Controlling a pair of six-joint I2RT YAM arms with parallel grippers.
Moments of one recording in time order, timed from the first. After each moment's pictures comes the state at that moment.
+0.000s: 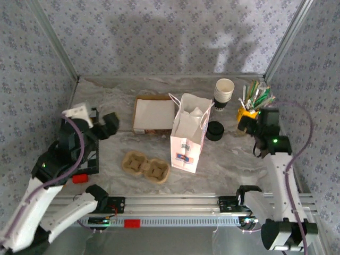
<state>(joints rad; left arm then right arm) -0.56 0.69 1.12 -0.87 -0.49 -0.59 -0.04 0.89 0.88 -0.76 0.23 0.30</state>
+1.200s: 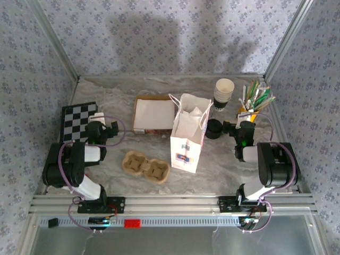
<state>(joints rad) 0.00 1.54 0.39 0.71 -0.16 -0.06 -0.01 1.53 0.36 0.76 0.12 0.01</state>
